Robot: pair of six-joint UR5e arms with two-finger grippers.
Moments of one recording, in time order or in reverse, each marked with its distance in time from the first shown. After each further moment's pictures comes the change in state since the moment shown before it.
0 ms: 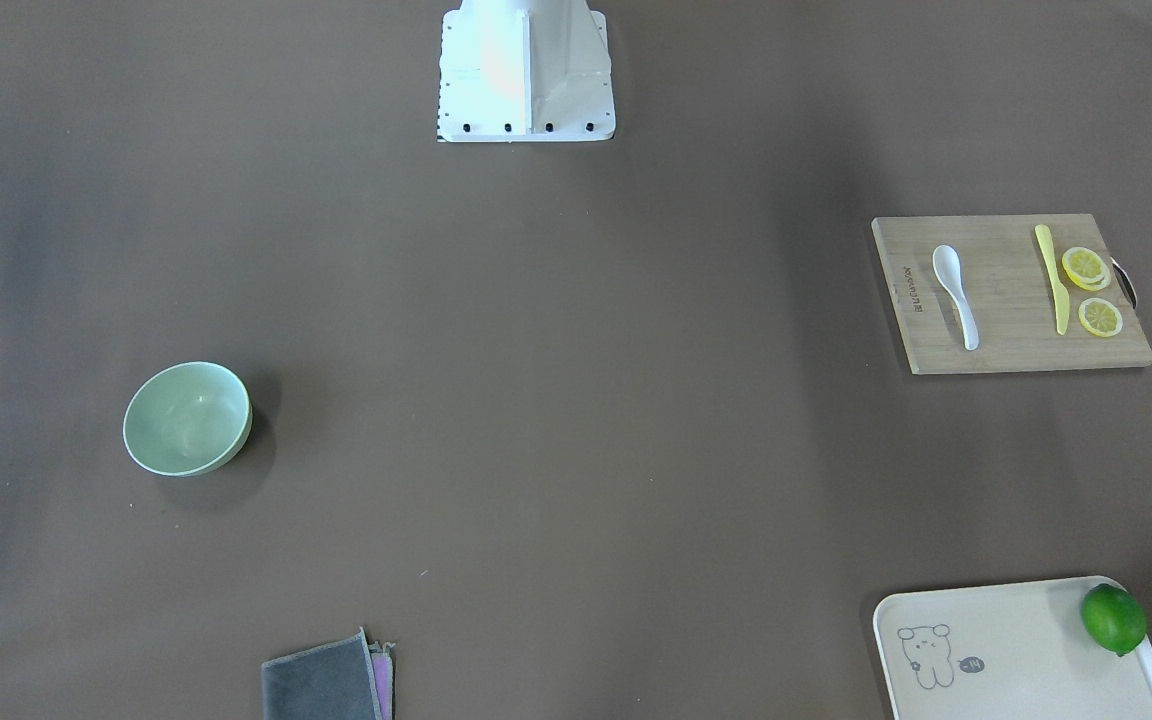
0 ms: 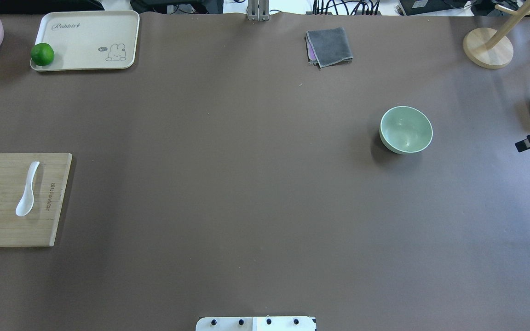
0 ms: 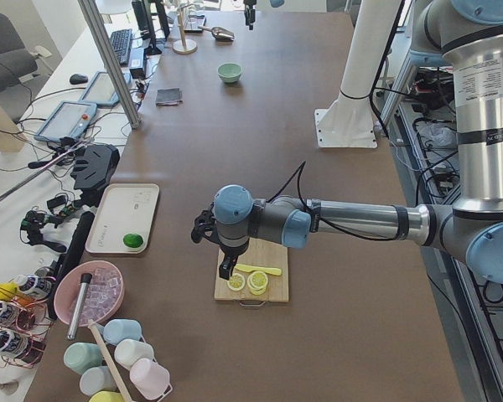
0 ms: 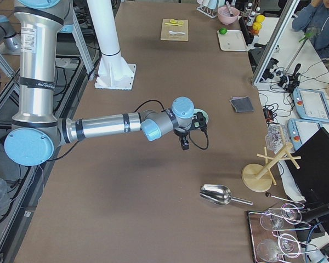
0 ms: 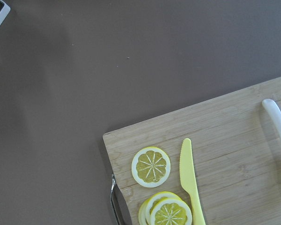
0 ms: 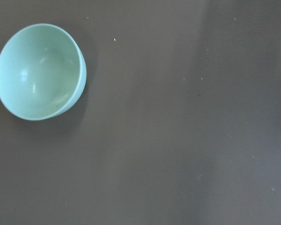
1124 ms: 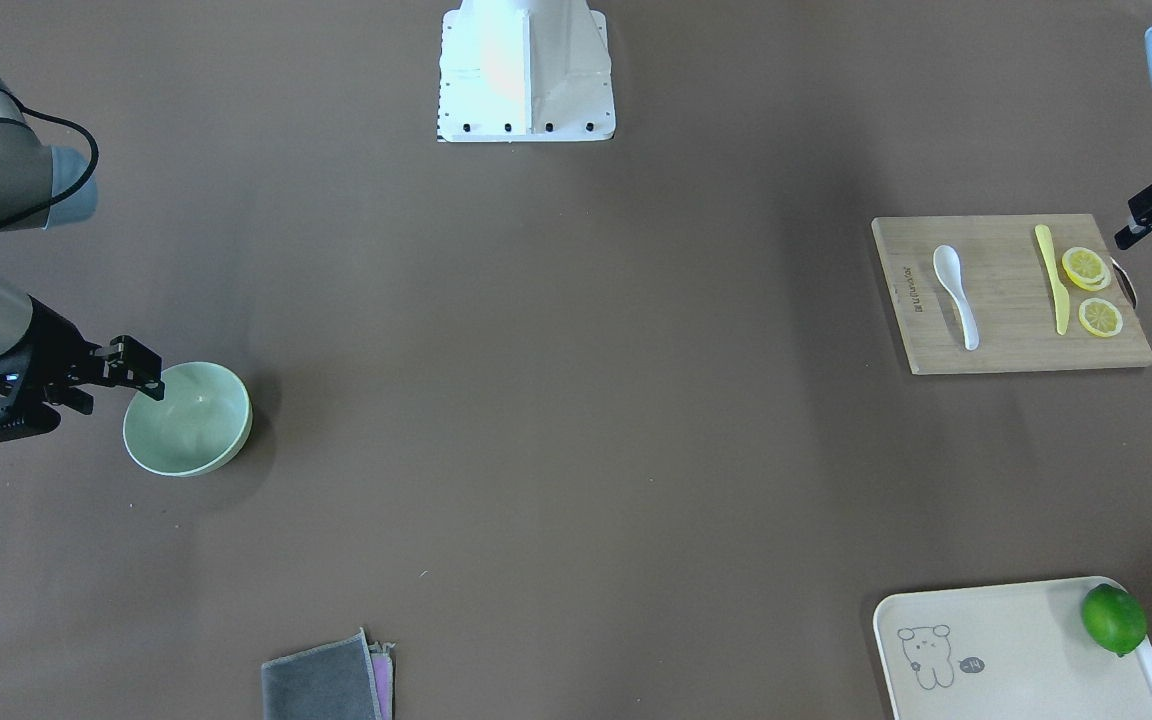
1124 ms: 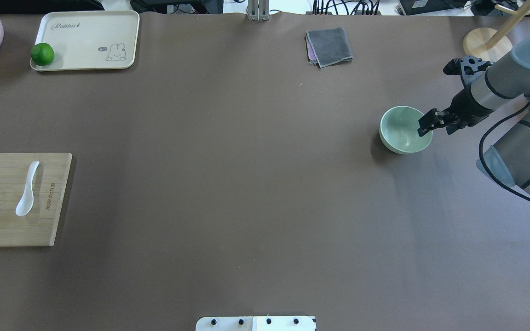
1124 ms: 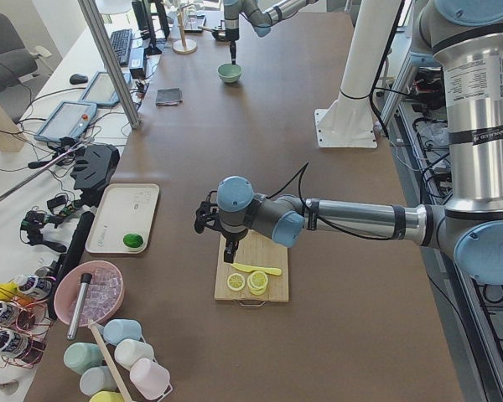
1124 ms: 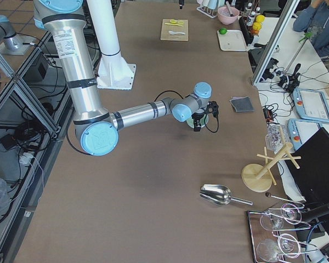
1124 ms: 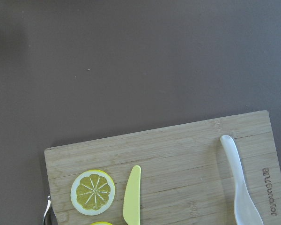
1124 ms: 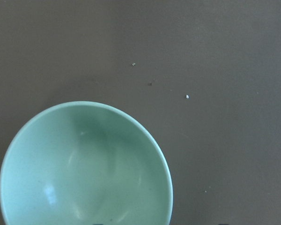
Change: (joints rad) left arm 0.115 0.002 0.007 -0.195 -0.005 -0.334; right arm -0.228 0.323 -0.257 0.013 -0.160 0.333
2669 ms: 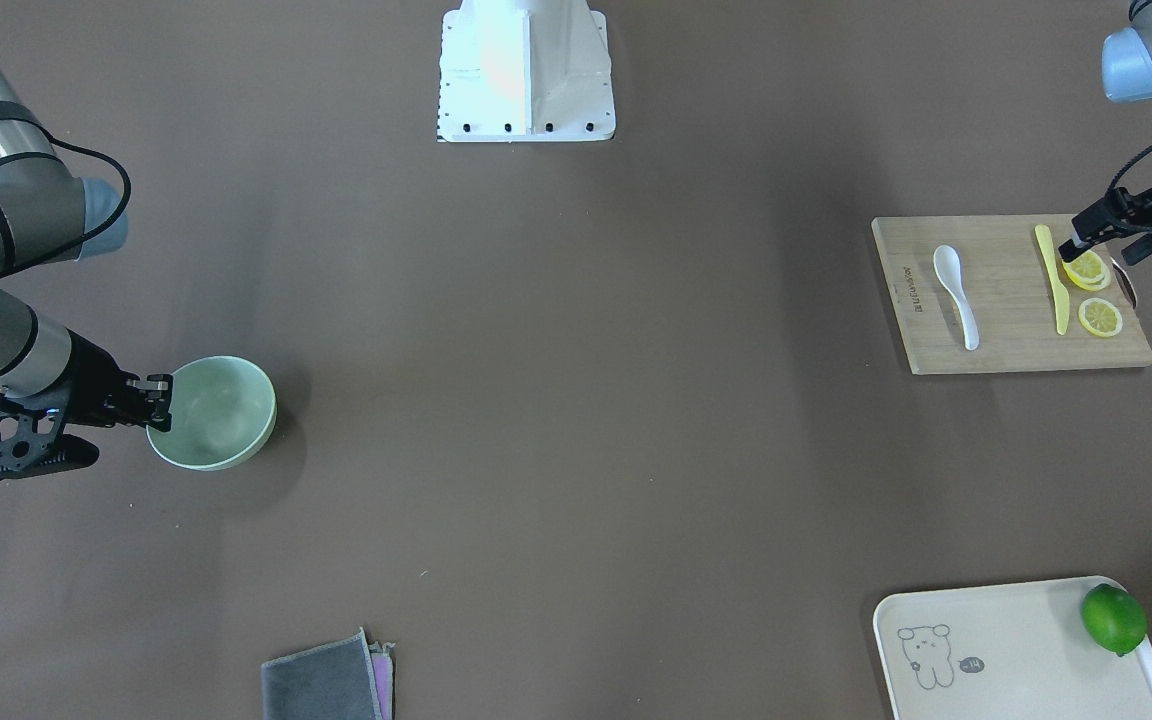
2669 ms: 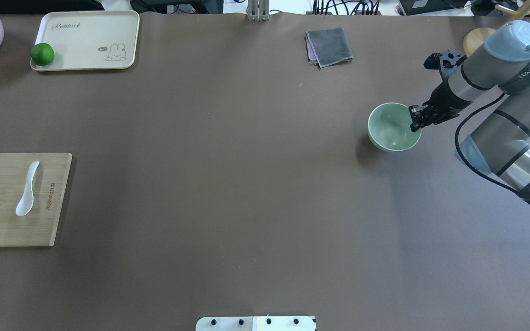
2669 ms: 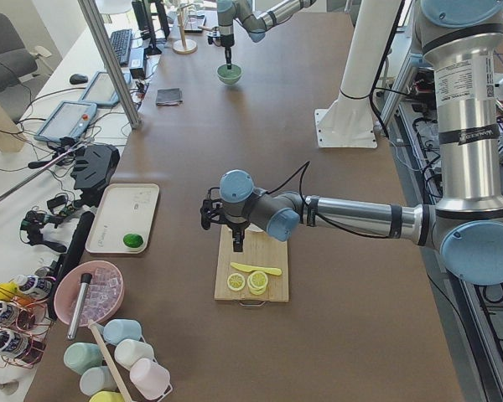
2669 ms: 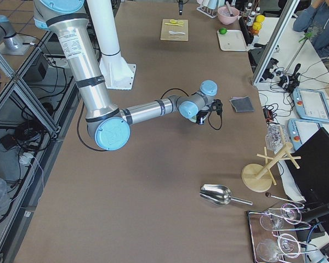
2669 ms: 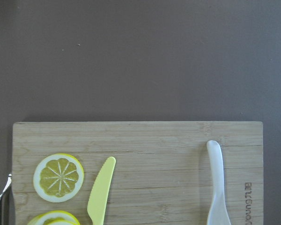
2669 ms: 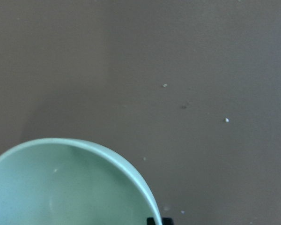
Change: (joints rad) left arm 0.133 -0.008 -0.005 -0.083 0.012 -0.355; right arm -0.019 0.097 -0.074 0.000 0.027 0.071
